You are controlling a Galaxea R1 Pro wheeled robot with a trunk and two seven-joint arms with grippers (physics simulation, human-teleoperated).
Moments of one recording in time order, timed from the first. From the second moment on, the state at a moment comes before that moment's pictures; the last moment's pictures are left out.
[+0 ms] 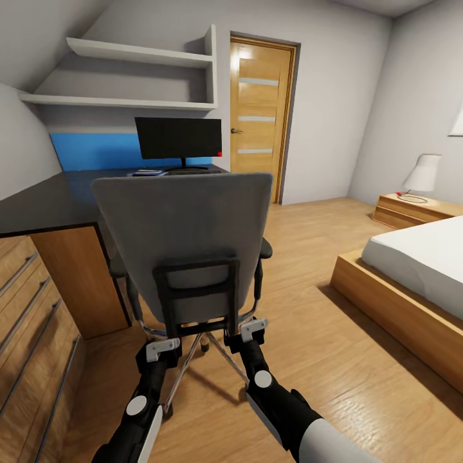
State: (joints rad) left arm -0.29 -0.16 0.08 -1.02 -0.09 -0.12 0.12; right arm -0.61 0.17 0.61 -0.59 -0.10 -0.25 -0.33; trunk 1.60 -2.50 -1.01
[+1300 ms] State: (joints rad) left arm -0.29 -0.16 0.08 -1.02 -0.09 -0.12 0.12; right arm -0.61 0.17 0.61 -0.59 -0.10 -0.25 -0.33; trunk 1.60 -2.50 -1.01
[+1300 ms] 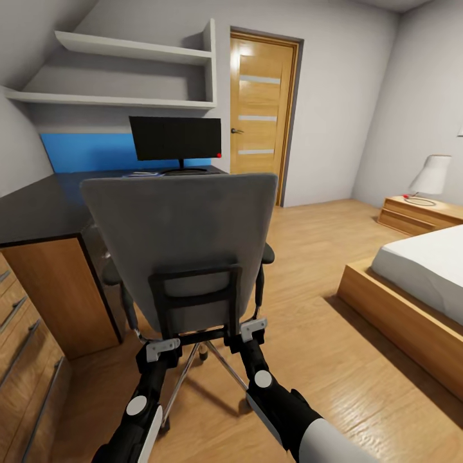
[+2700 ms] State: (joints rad) left arm -0.29 -0.16 0.09 -1.02 -0.08 -0.12 0.12; right arm -0.61 0.17 0.61 -0.59 -0.10 -0.25 -0.32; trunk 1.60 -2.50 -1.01
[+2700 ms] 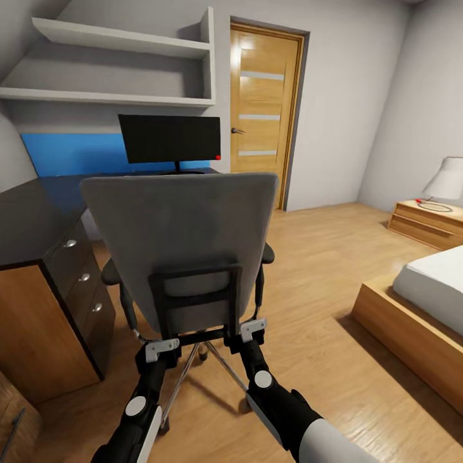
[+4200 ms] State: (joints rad) left arm -0.29 -0.16 0.09 -1.02 -0.08 -0.12 0.12; right arm -0.61 0.17 0.61 -0.59 -0.11 -0.25 -0.32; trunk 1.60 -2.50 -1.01
